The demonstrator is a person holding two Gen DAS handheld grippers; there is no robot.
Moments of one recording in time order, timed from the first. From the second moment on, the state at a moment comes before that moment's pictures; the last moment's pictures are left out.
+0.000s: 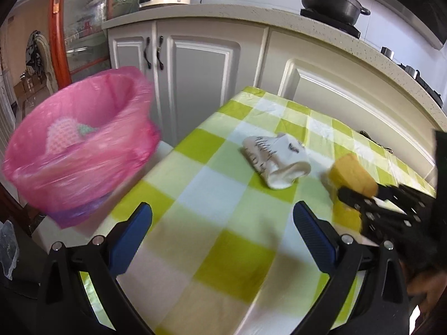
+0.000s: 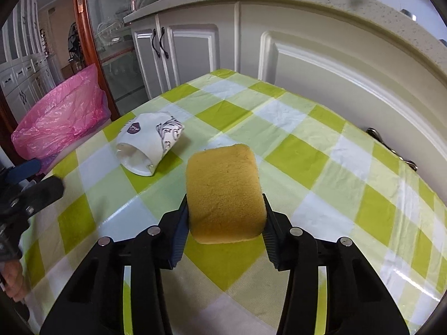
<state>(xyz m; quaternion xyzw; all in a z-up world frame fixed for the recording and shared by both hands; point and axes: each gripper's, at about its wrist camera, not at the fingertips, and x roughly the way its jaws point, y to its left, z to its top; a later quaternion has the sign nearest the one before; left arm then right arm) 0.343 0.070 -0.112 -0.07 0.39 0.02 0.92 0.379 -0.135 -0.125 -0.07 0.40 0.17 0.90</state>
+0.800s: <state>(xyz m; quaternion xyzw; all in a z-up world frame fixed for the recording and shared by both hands) 0.430 0.005 -0.143 -0.08 0.42 0.04 0.91 0.363 -0.191 -0.118 0.01 0.38 0.17 0.91</state>
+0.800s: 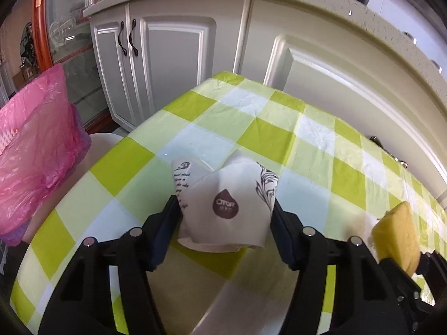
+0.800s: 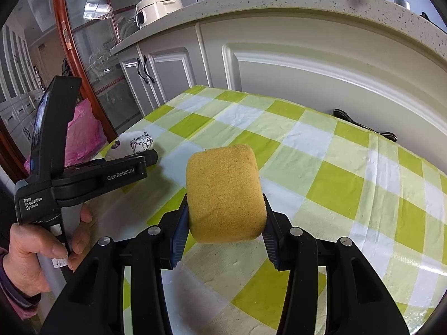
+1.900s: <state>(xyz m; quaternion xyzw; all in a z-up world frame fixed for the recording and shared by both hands) 0.192 0.015 -0.069 -0.01 0.33 -0.01 0.94 0.217 -0.174 -0.070 0.01 0.33 0.18 0.92</state>
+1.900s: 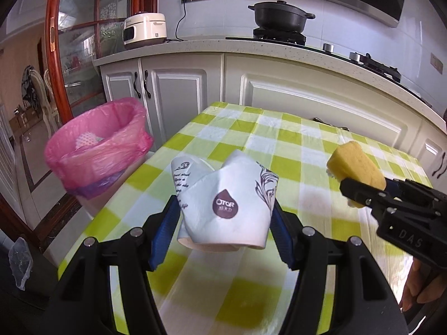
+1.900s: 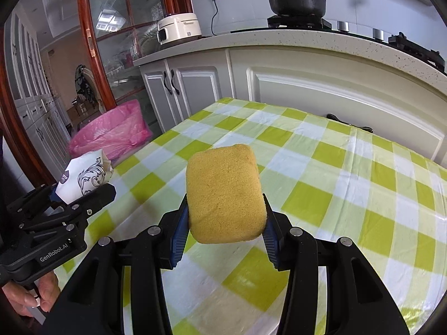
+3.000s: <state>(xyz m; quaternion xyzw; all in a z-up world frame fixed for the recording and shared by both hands) 0.134 0.168 0.010 -0.05 0.26 0.08 0.96 0.197 -0.021 0.014 -0.07 0.27 0.29 0.92</state>
